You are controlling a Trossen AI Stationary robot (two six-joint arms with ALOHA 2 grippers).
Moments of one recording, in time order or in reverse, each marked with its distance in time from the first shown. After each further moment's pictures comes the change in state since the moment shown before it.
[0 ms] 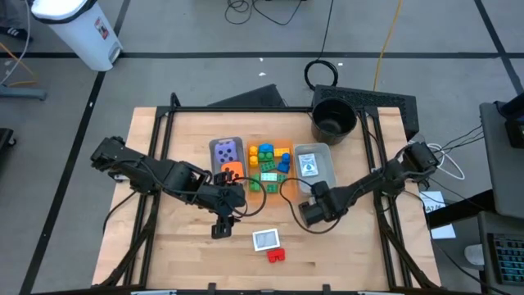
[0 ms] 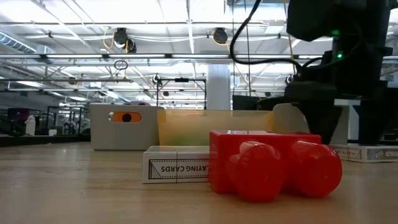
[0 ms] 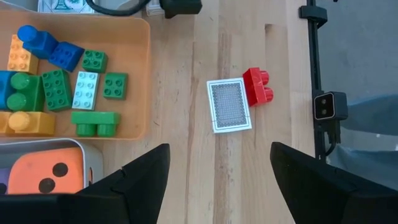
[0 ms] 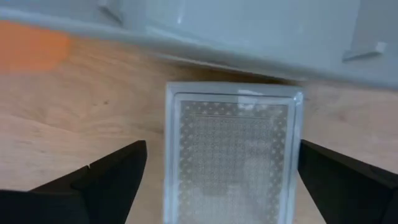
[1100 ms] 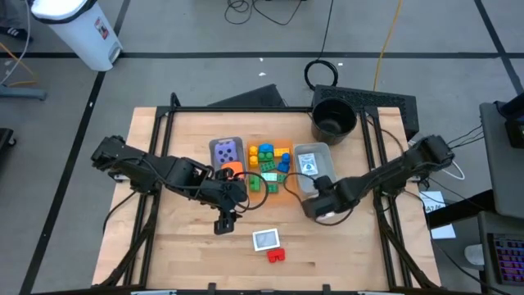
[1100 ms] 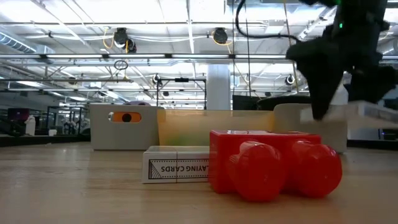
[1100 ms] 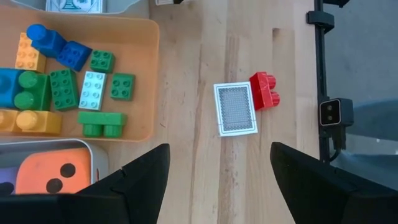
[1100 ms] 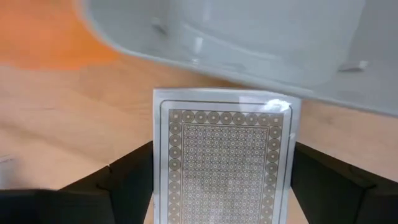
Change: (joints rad) left arm 0.033 0.000 0.000 0.001 0.013 0.006; right arm -0.034 -0.179 -0.027 0.006 -0.041 -0.110
